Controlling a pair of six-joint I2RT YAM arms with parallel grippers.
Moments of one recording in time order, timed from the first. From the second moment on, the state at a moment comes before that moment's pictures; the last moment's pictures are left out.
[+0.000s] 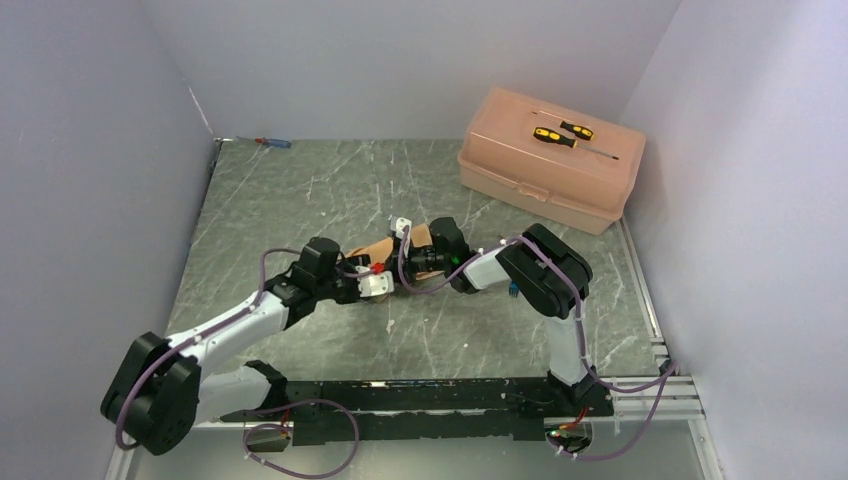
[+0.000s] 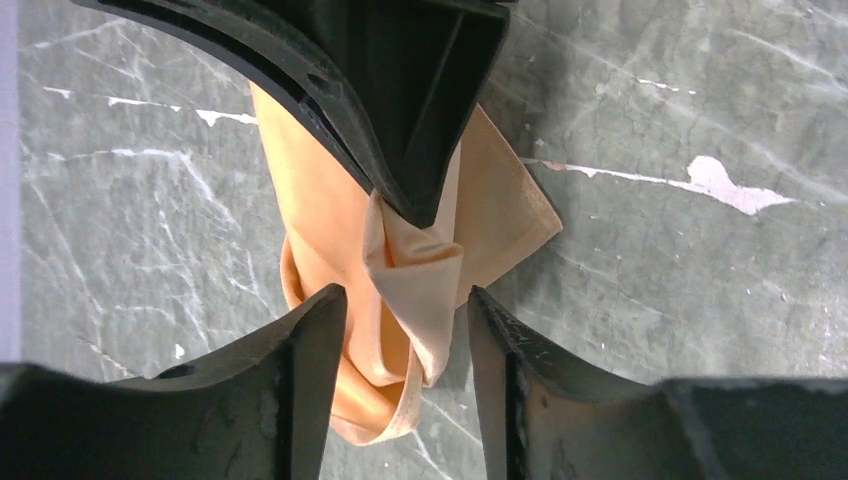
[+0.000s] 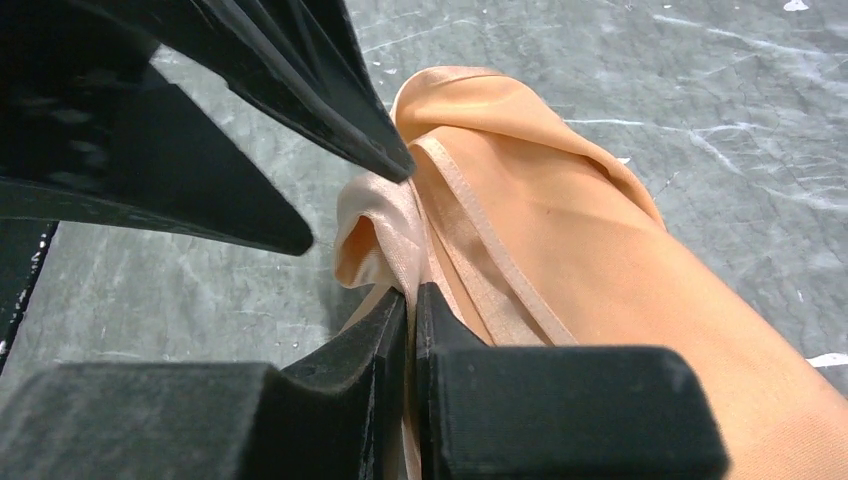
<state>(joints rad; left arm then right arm) -0.55 1.16 0.54 -0.07 0.29 0.89 0.71 2.04 0.91 0.84 -0.82 -0.03</state>
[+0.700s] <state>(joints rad) -0.58 1.16 0.46 -0.15 0.53 1.14 0.69 2.04 0.92 0.79 -0.80 -0.04</state>
